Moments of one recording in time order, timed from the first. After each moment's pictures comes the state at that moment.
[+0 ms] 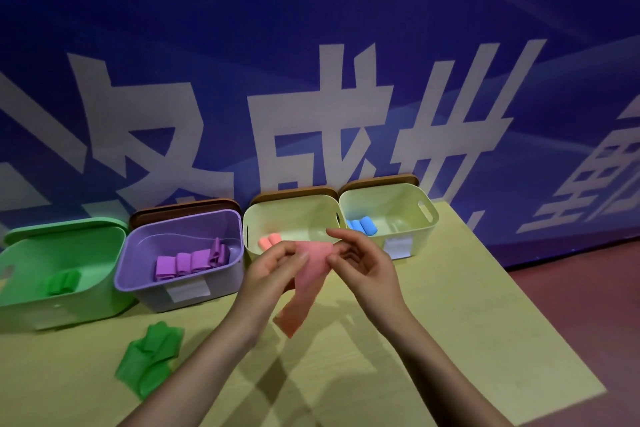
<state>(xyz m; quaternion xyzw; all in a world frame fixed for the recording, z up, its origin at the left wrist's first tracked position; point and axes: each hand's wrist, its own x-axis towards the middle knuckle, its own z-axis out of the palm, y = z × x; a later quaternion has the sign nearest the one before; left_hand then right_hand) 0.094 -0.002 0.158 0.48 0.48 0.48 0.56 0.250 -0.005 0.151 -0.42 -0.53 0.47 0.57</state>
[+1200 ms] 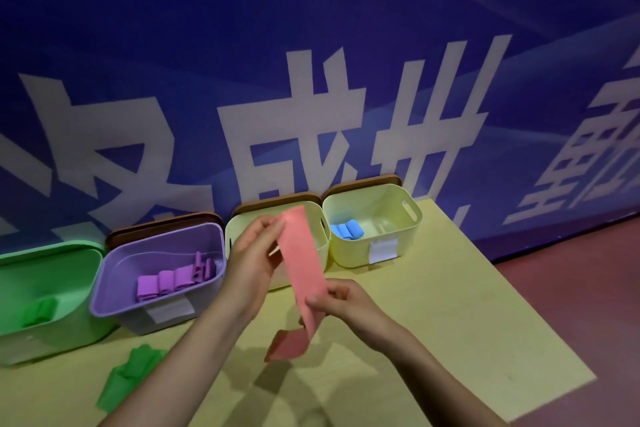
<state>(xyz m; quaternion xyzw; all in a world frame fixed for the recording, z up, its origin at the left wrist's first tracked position) 0.122 0.034 0.184 0.40 0.42 0.56 0.59 0.273 0.001 0.109 -0.41 -0.54 0.63 0.39</state>
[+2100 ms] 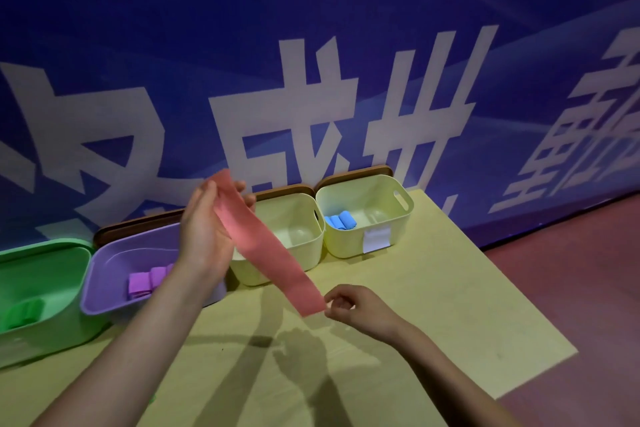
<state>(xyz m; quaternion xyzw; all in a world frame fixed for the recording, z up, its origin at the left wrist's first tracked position) 0.080 0.058 0.202 0.29 0.37 0.66 0.59 0.298 -0.002 0.063 -0.59 -0.60 0.48 0.26</state>
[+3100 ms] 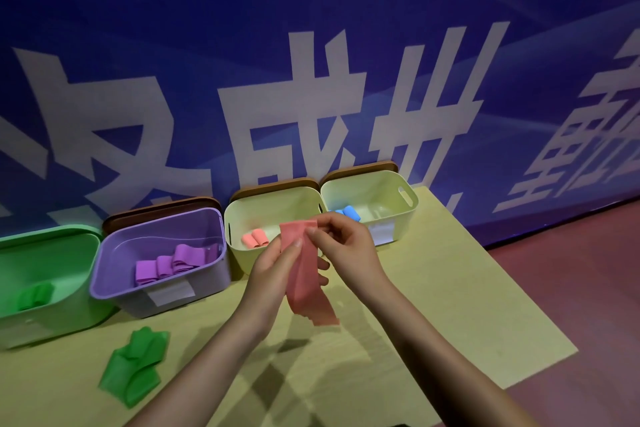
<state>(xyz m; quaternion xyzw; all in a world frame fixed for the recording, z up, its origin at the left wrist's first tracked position) 0.123 -0.011 0.166 0.43 0.46 0.47 0.62 0.246 0.005 0.166 -0.48 -0.53 0.44 0.54</state>
